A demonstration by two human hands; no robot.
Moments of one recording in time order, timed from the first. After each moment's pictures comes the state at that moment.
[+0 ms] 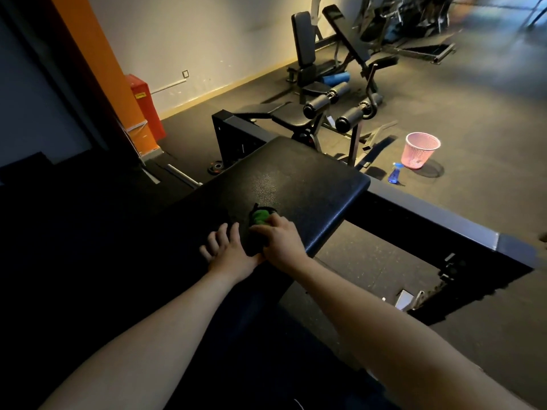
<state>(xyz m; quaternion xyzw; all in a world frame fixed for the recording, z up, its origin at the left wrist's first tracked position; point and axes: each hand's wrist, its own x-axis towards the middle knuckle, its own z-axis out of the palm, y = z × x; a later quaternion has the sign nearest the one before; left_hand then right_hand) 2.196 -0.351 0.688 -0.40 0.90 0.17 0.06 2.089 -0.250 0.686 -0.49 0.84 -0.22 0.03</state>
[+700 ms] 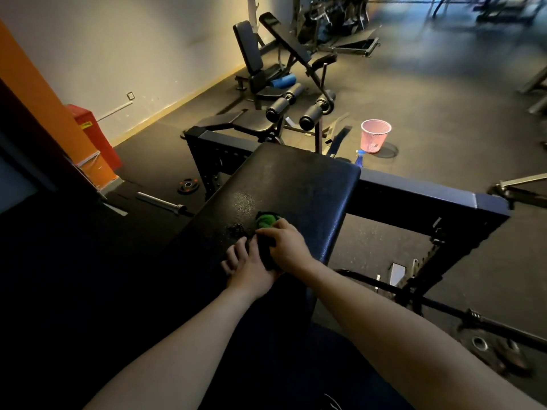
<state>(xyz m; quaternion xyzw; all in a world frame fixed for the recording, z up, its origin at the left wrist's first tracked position) 2.221 -0.391 0.688 -0.25 0.94 0.20 0.07 2.131 -0.301 0.688 -0.34 0.89 -0.31 0.07</state>
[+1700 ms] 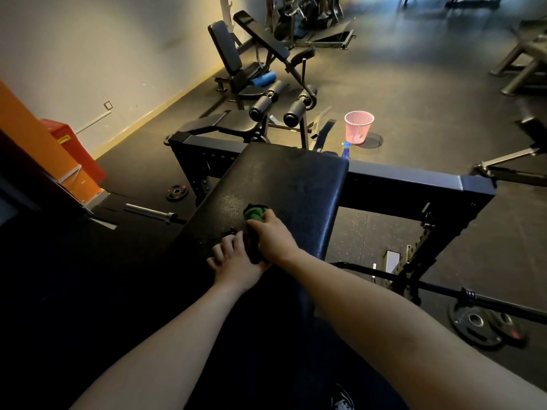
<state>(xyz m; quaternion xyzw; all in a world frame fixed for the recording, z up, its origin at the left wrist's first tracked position) 2.212 -0.419 0.696 -0.25 0.95 0.19 0.07 2.121 -0.328 0.691 -0.33 0.90 -0.27 0.07</state>
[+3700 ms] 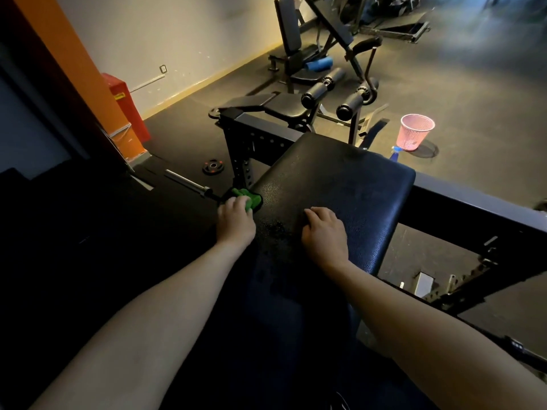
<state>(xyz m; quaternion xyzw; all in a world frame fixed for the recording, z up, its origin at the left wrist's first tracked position) 2.168 -0.541 0.680 -0.31 0.91 0.26 -0.10 2.102 -0.345 0.670 -0.26 0.94 -0.22 -0.04</state>
